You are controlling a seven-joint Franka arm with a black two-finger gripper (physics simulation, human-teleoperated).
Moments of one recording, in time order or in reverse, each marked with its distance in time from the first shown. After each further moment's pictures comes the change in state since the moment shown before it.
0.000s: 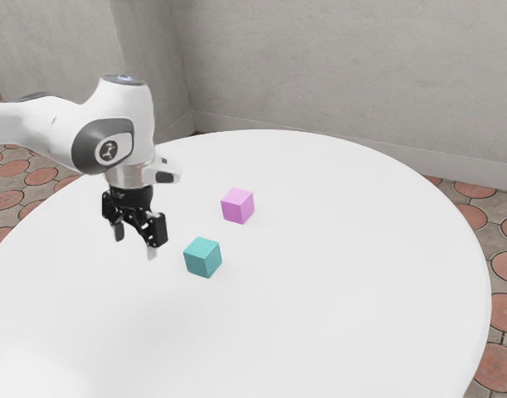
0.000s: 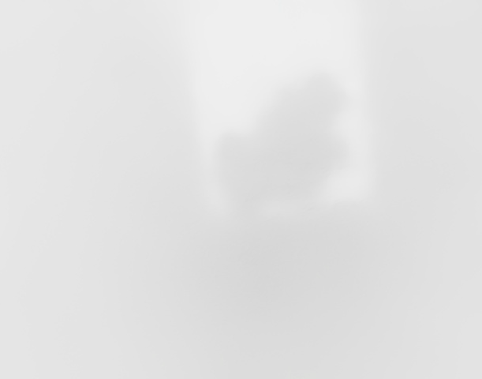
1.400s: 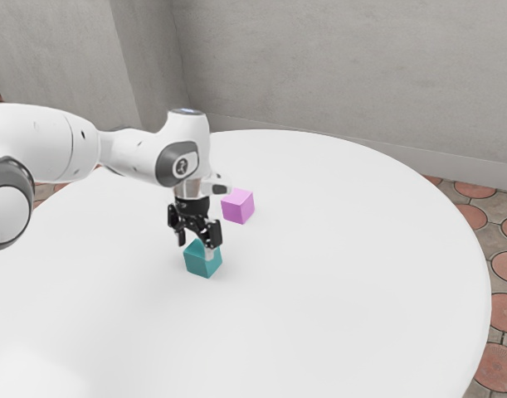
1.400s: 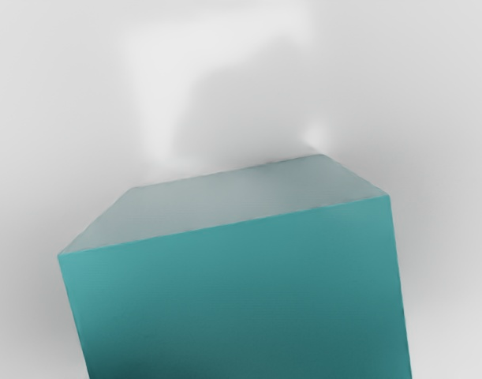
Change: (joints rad) arm -0.033 0.641 0.056 0.519 -0.026 0.089 0.094
